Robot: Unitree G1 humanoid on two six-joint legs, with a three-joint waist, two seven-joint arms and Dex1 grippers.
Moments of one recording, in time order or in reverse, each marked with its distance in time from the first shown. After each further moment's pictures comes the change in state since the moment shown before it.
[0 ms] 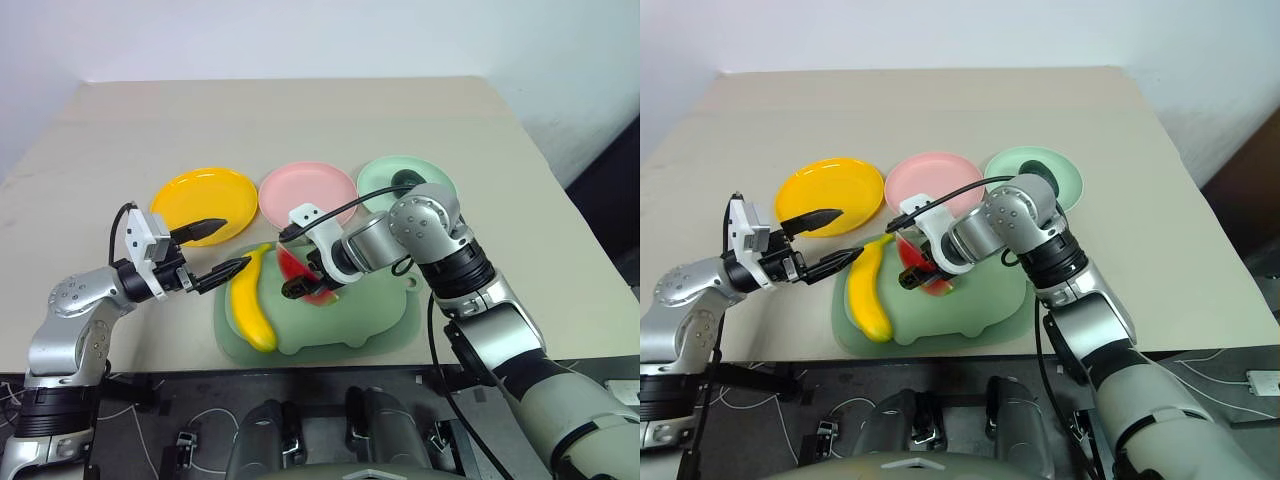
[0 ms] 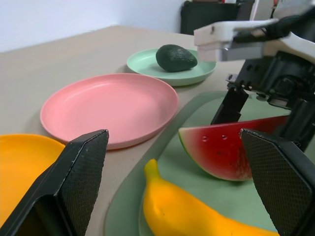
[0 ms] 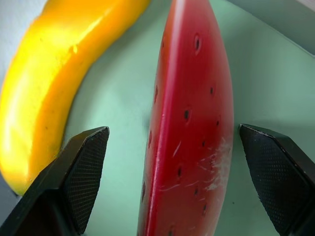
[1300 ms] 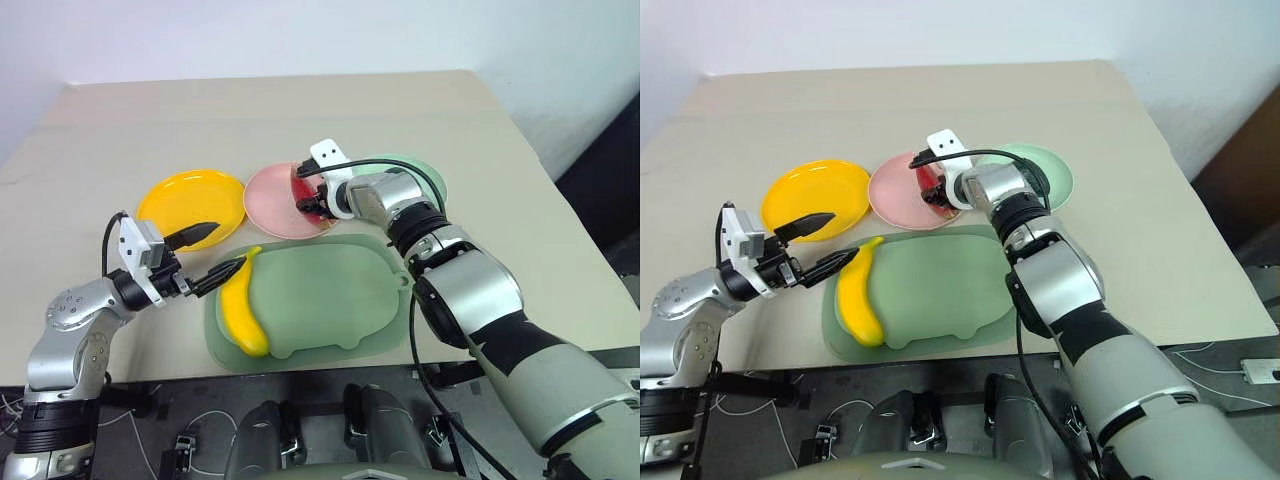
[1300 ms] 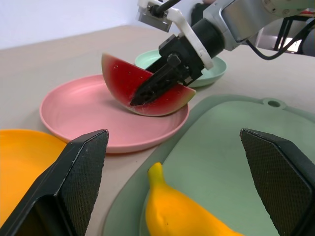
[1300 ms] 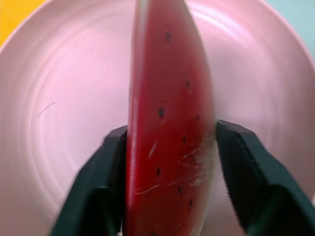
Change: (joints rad) left arm 0.075 -0.026 0.033 -0.034 -0.008 -0.019 0.054; right arm -0.316 0.159 -0.136 1.076 -0.797 -1.052 0.523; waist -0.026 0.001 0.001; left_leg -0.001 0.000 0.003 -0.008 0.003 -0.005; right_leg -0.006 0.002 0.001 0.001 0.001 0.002
